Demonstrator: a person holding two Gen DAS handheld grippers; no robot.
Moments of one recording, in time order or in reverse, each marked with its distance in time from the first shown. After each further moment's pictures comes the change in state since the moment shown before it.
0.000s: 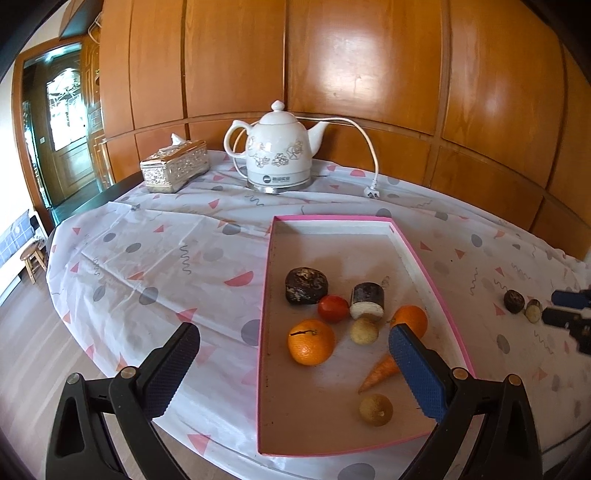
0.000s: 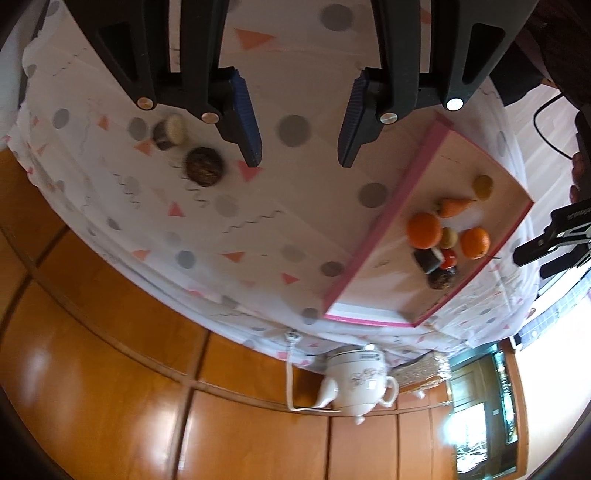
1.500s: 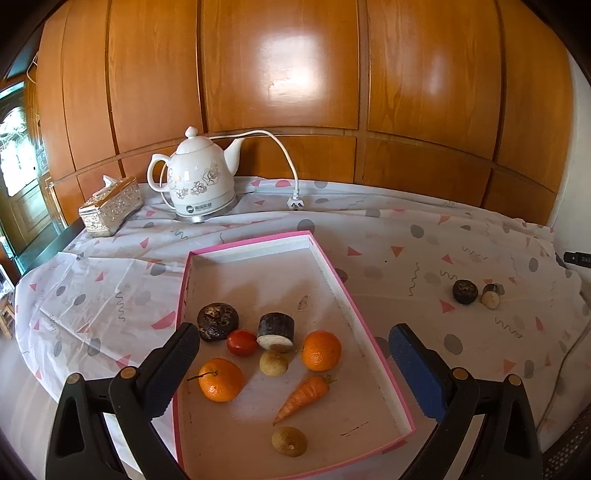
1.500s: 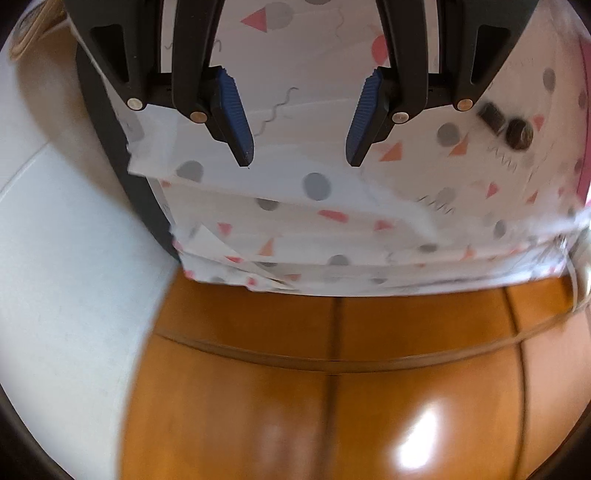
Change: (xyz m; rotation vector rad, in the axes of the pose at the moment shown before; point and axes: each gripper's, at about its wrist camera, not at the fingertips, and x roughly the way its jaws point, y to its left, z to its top) left arm 0.000 -0.072 0.025 0.170 -0.026 -0.148; right arm -0.058 -0.244 -0.097 0.637 -0.037 -0.558
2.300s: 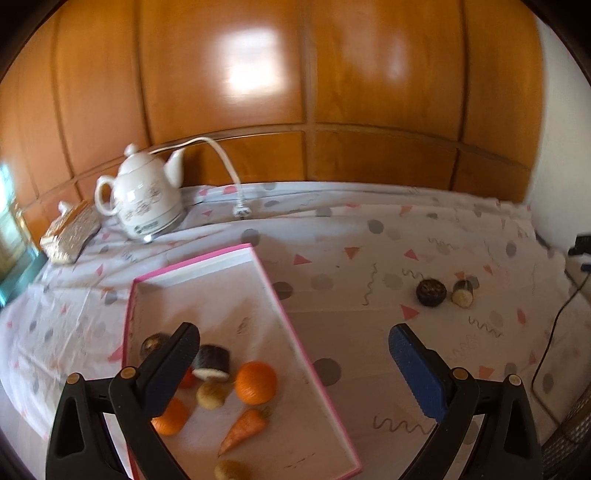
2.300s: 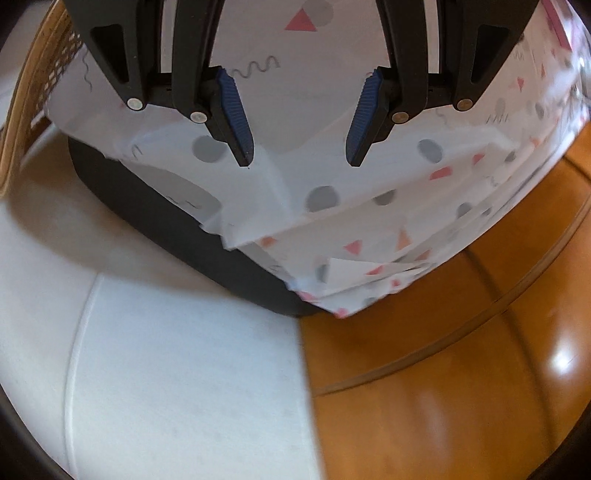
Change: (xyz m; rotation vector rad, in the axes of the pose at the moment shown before) left arm 0.028 -0.062 0.026 0.136 0.030 -0.096; right arm 0.013 -0.117 -0.017 0.558 0.091 -0.163
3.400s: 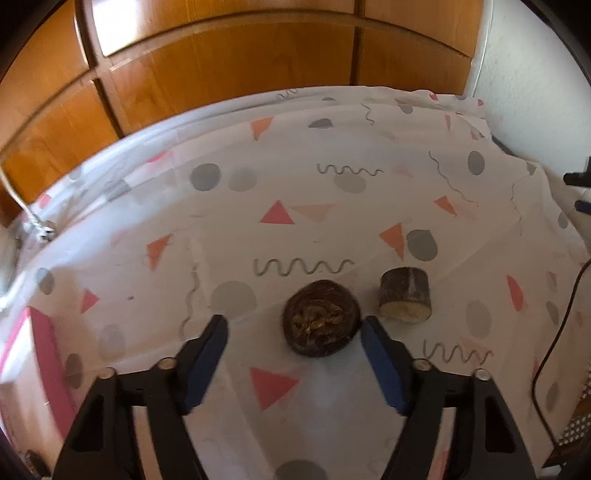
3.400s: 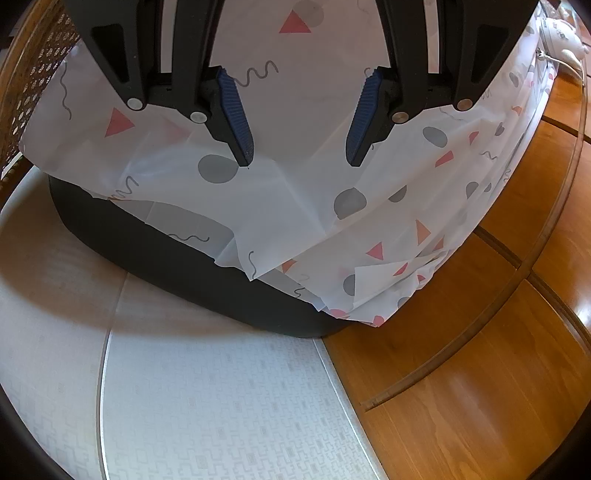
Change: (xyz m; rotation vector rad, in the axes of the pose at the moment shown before) left arm 0.169 -0.152 0.036 0.267 0.311 -0.305; right arm 0.019 -0.030 0.005 0.170 0.090 0.066
